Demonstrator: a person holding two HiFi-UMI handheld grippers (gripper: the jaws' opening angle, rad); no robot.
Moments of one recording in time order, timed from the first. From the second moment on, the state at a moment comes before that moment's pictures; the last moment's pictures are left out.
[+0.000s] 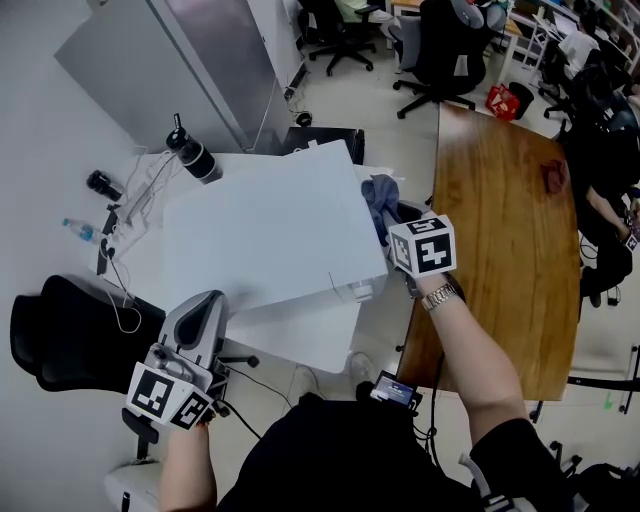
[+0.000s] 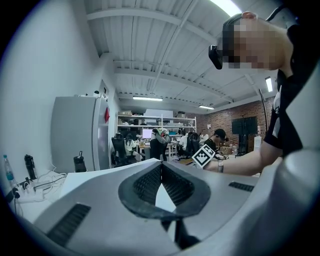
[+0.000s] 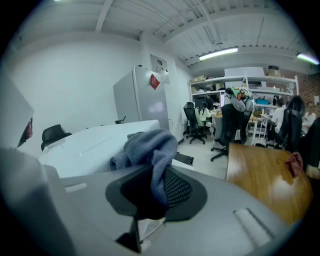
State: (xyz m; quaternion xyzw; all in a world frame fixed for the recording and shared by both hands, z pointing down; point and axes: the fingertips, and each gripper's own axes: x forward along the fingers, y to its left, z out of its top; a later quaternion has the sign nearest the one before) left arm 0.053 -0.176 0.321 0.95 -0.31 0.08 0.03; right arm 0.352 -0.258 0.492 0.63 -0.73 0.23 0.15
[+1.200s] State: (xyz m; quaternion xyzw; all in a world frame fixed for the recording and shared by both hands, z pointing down) left arm 0.054 -0.173 0.346 0.93 -0.35 0.12 0.04; right arm 0.358 -0.266 0.642 0.59 -0.70 0.31 0.23
